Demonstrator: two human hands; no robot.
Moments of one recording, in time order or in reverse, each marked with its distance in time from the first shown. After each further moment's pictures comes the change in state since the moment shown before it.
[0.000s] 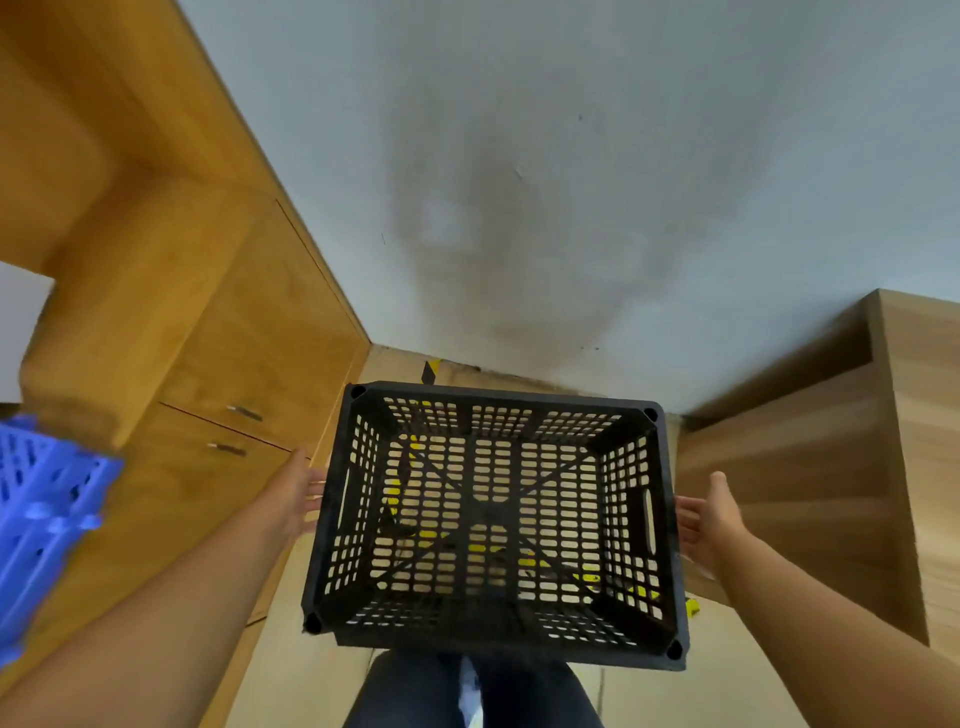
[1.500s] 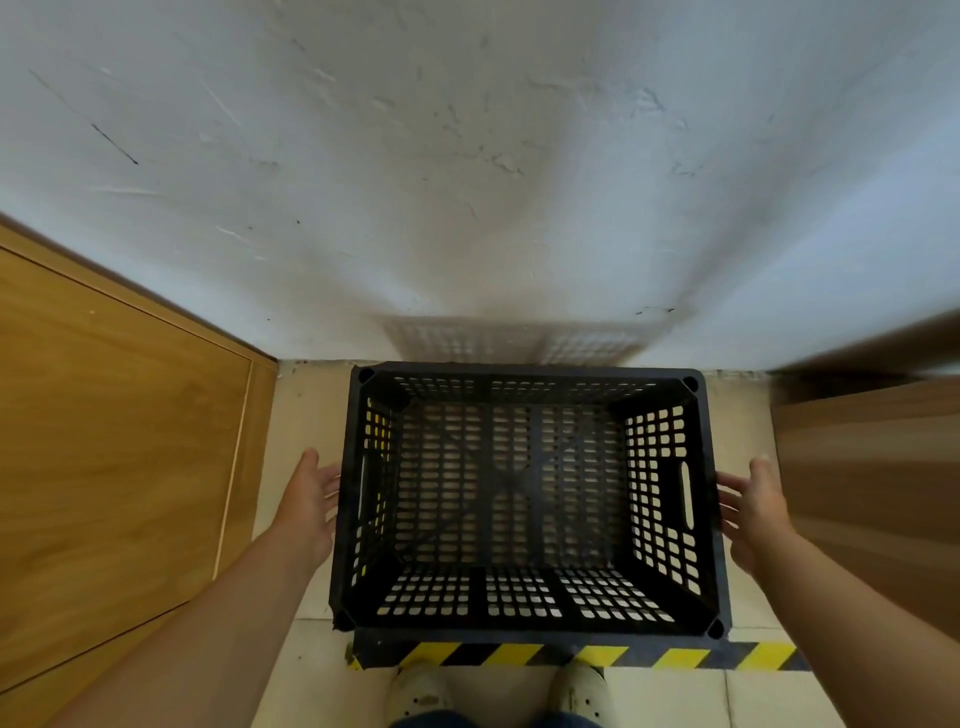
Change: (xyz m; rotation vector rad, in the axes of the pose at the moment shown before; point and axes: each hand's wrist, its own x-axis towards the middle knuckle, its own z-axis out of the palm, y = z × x) left_hand 0.425 0.057 0.181 -0.038 -0.081 0.011; right_hand 0.372 -0.021 0.172 0.194 0.194 -0.041
